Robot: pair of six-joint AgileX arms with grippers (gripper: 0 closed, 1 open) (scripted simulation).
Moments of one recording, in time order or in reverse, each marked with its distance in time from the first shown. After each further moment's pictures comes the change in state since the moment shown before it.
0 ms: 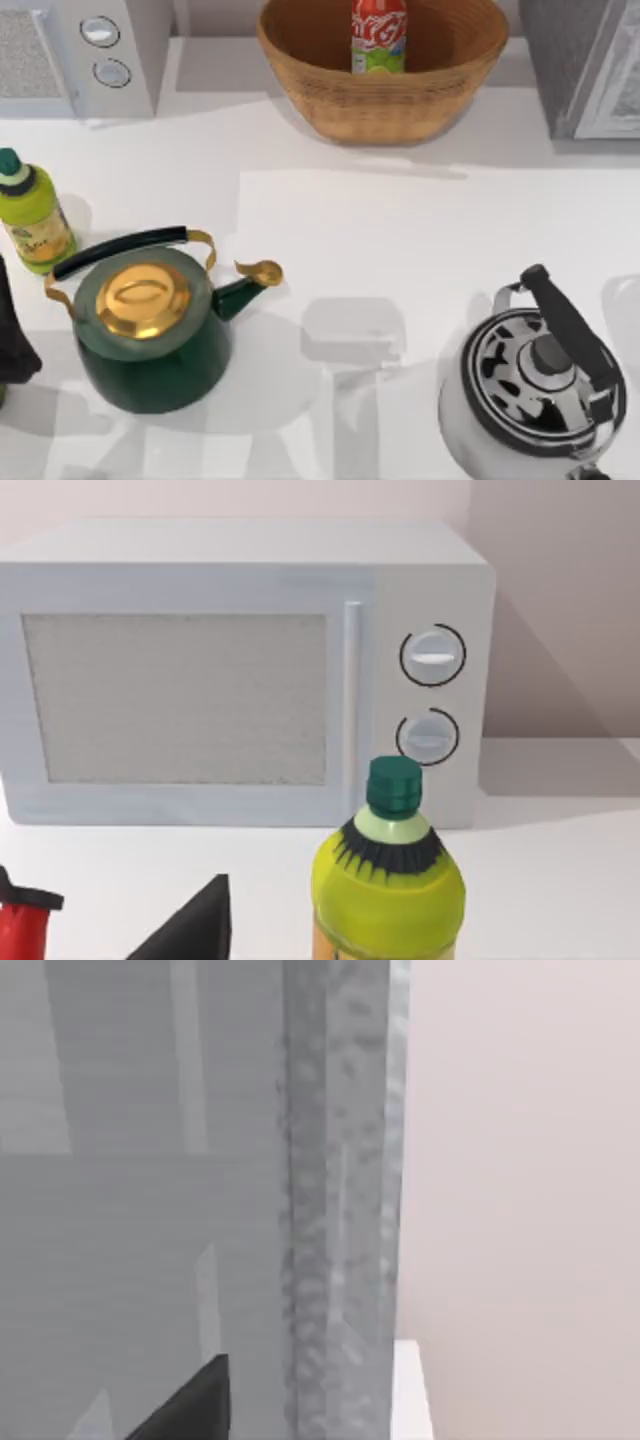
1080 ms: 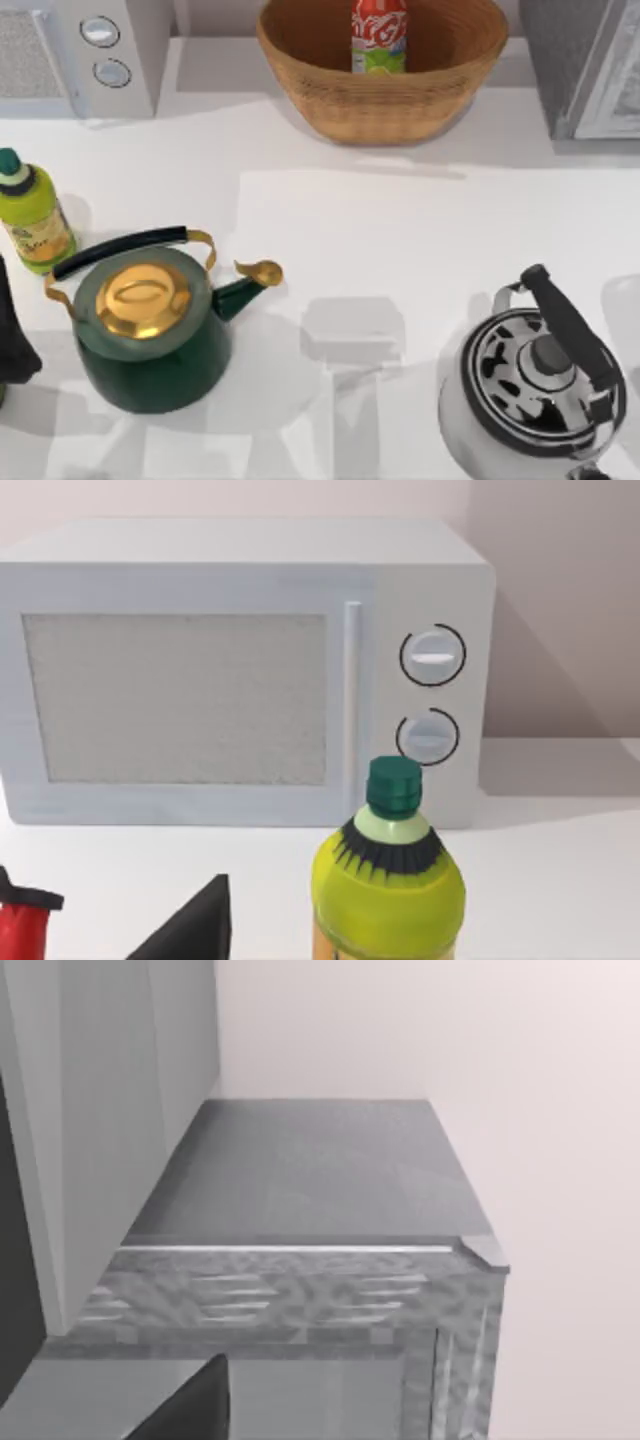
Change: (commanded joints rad) left arm 0.000 0.000 0.000 0.000 0.000 0.000; right arm 0.008 -0.182 0.957 -1.142 0.011 0.001
